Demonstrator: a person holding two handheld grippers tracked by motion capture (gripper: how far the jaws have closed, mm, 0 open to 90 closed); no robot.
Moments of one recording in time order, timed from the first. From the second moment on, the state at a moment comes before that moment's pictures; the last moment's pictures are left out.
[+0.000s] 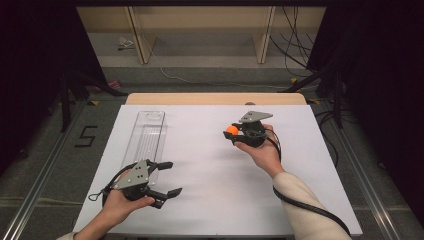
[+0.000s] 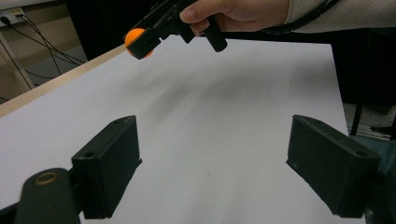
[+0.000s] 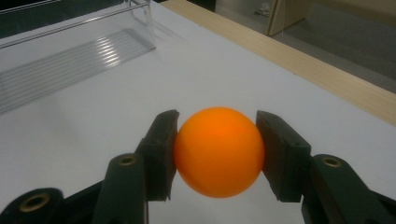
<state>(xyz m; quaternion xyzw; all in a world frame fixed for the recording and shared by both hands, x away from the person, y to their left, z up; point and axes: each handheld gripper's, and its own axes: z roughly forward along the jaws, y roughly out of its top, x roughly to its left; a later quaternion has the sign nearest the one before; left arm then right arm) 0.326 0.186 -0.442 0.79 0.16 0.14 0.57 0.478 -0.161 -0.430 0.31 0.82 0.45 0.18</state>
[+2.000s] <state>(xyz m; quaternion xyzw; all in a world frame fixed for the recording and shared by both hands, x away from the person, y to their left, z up) 0.326 0.185 -0.443 0.79 0.16 0.13 0.57 0.466 -0.128 -0.424 0.27 0.83 0.46 0.16</state>
